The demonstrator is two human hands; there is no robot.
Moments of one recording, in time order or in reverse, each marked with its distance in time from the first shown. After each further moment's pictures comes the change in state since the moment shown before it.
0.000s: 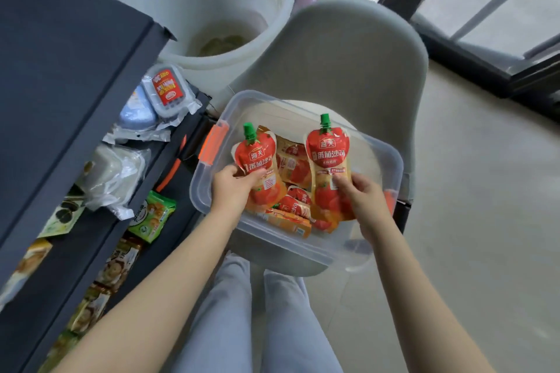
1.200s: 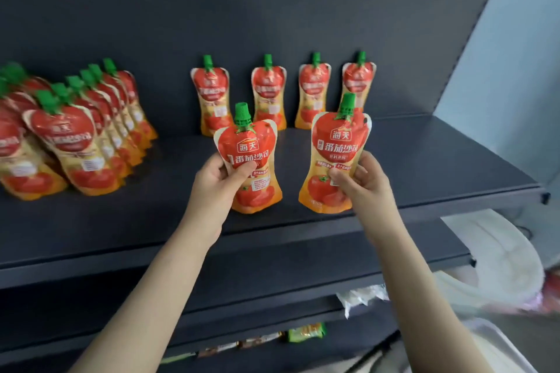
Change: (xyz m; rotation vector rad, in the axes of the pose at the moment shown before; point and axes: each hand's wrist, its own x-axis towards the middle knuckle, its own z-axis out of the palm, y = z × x) left_hand -0.357 0.005 -0.541 -0.646 0.786 0.660; right_hand -0.394 -0.239 0.416 -0.055 -0.953 -0.899
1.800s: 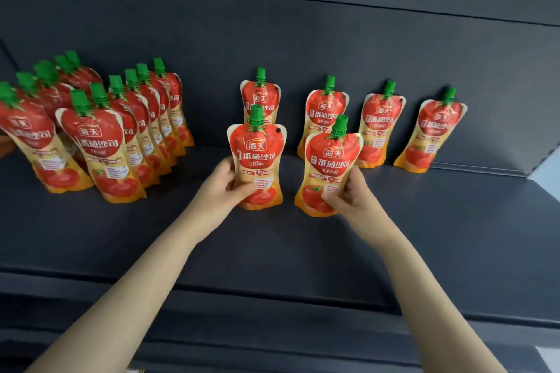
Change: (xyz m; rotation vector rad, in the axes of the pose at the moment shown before) left_hand 0.097 -0.038 -0.053 0.204 -0.028 -0.001; right_hand 0.144 0.067 0.047 -0.220 -0.488 -0.017
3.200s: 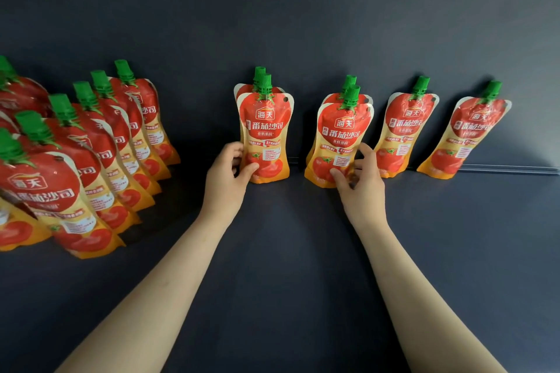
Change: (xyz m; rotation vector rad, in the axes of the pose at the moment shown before) left_hand 0.115 -0.041 -0.005 0.342 0.265 0.111; right_hand 0.096 0.036 0.023 -0.396 0.538 0.028
